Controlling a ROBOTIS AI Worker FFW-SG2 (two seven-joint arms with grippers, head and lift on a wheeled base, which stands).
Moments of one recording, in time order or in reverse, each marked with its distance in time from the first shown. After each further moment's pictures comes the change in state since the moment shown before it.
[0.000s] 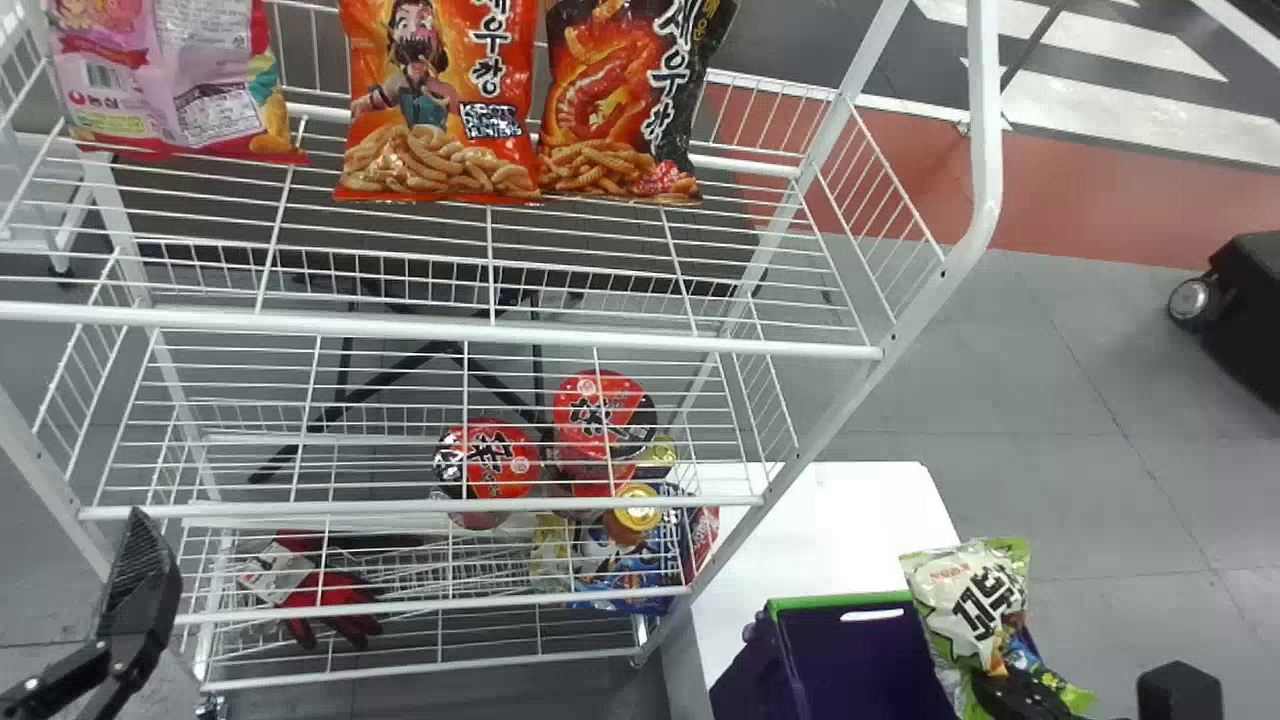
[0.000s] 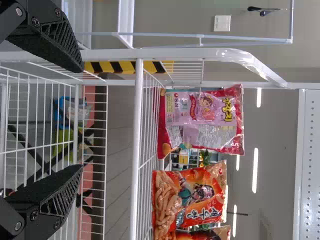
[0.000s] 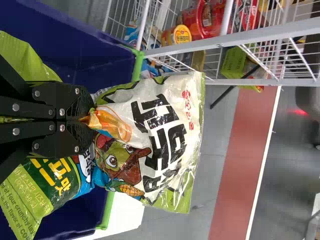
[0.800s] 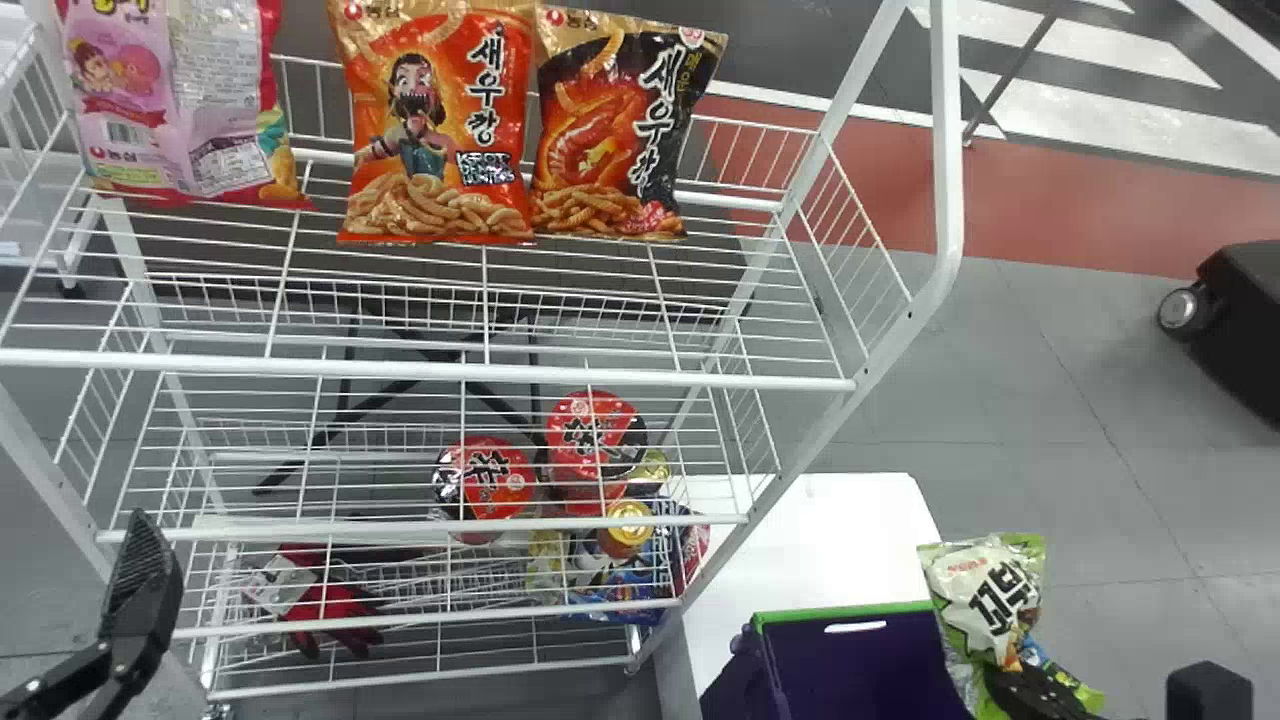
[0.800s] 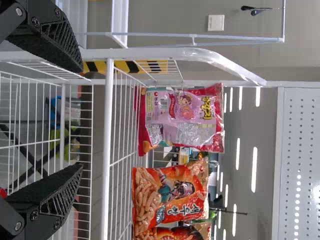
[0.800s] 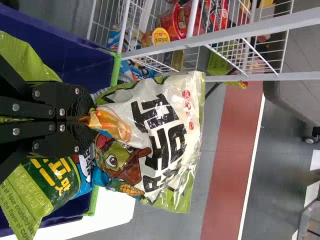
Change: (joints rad) left arm 0.007 0.000 -0.003 -0.012 -0.006 0.014 0.001; right arm 0.002 0.004 -0.035 -0.026 -0.046 0.042 0.031
